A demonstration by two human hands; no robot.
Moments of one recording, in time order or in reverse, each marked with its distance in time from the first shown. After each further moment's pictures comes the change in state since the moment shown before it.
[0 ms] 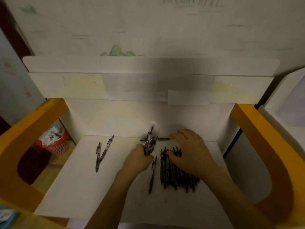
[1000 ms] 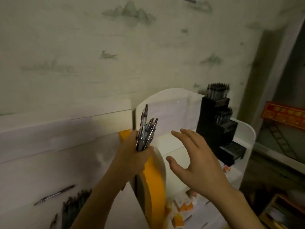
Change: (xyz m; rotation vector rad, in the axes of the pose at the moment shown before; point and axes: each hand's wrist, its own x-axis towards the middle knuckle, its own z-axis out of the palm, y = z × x) left_hand -0.183 0.273 0.075 -0.286 -0.229 0.805; right_hand -0.238 0.089 -0.202 -0.190 0.633 0.369
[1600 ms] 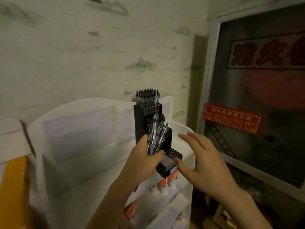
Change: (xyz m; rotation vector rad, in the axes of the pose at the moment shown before) left_hand 0.074 0.132 0.335 -0.095 -0.218 0.059; right_hand -0.037 0.315 -0.152 -0.186 0.013 0.187
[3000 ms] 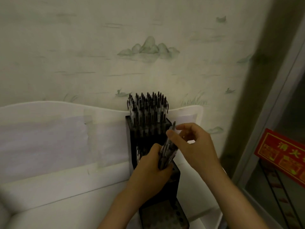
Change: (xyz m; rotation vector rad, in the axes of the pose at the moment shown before) left_hand 0.288 -0.085 0.112 0.212 0.189 -0.082; right_hand 0.301 0.162 0.157 0.971 -0.178 0.172
